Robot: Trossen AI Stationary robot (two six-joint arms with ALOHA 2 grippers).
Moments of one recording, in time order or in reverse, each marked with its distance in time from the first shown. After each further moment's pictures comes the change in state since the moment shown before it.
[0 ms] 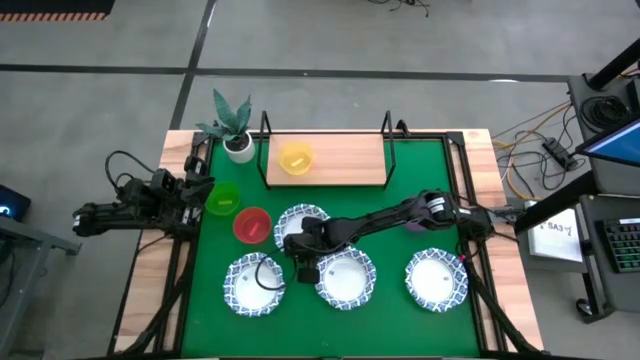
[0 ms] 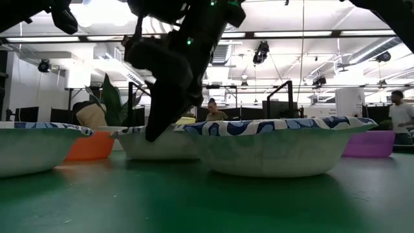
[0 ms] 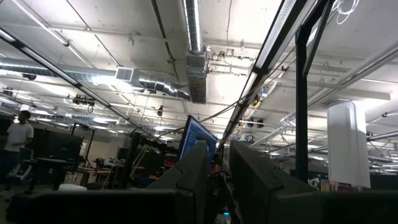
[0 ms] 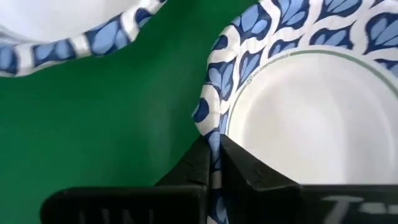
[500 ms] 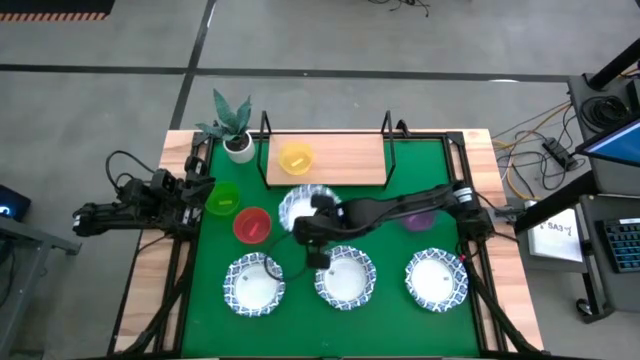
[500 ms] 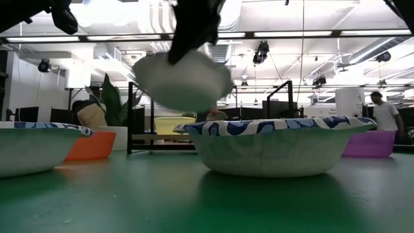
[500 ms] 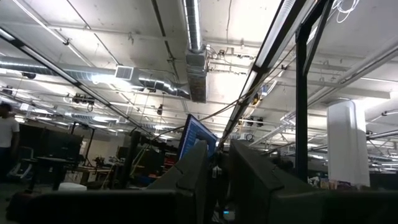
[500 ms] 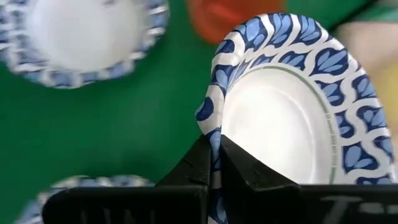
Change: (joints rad) left arm 0.000 0.000 0.000 -0.005 0.001 0.000; right arm -0.001 -0.216 0.076 -0.224 0.162 -0.061
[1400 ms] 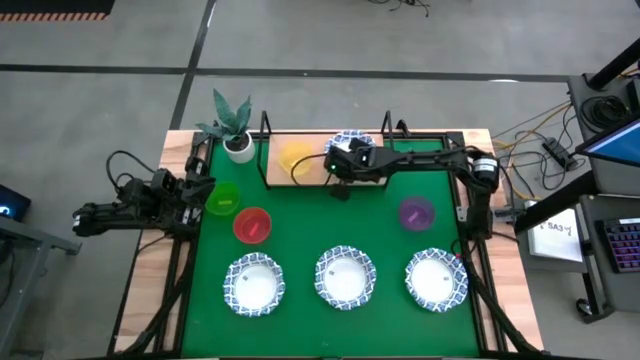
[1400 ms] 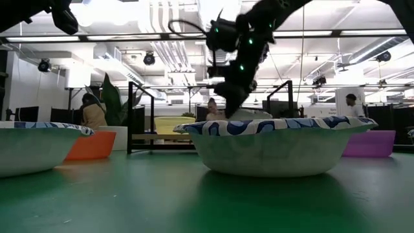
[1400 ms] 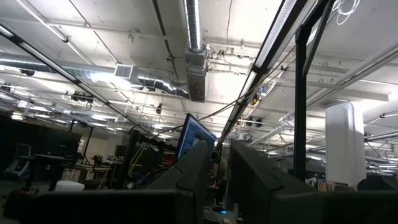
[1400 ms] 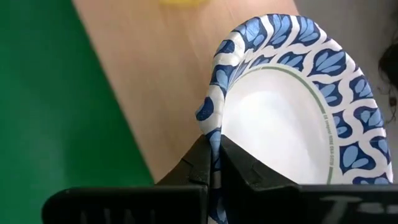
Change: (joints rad) left arm 0.000 -0.001 0.000 -0.004 0.001 -0.015; right arm -0.440 -0.189 -0.561 0.314 0.124 -0.147
